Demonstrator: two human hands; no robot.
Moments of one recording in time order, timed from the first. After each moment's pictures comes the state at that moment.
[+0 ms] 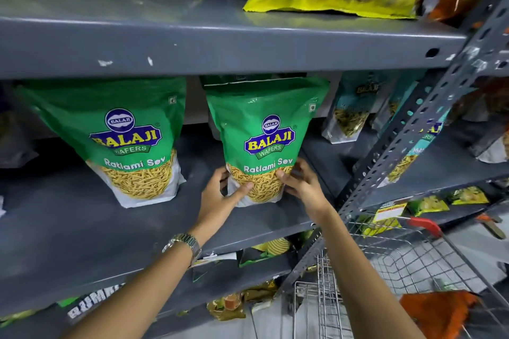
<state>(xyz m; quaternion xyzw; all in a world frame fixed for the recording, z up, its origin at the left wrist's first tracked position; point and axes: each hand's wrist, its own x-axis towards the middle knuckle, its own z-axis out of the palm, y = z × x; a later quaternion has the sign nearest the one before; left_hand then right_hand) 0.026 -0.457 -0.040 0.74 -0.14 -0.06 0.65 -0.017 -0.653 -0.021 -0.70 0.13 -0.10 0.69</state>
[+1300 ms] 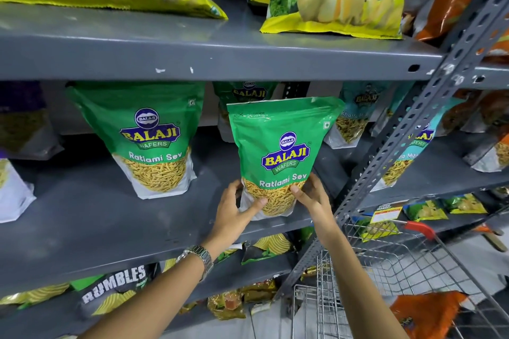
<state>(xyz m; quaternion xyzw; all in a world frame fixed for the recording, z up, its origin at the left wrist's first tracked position) -0.020 -0.451 -0.040 0.74 -0.15 -0.09 0.64 -0.076 -0.632 -0.009 -0.69 0.14 -0.14 0.69</state>
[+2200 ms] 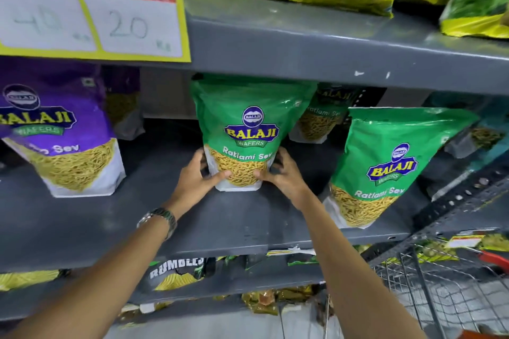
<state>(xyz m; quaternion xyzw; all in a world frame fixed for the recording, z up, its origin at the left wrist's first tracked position) 0.089 -0.243 -0.041 0.79 -0.10 -0.01 0.61 0.064 -0.456 -0.017 -0.76 0.02 -0.02 0.65</state>
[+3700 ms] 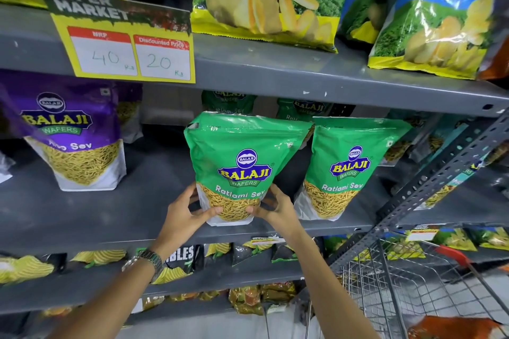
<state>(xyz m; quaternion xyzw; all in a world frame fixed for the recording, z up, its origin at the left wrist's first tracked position) -0.012 -0.234 -0.042 0.79 -0.09 0.00 0.60 -0.039 -0.457 -0.016 -0.79 0.04 0.00 0.61</state>
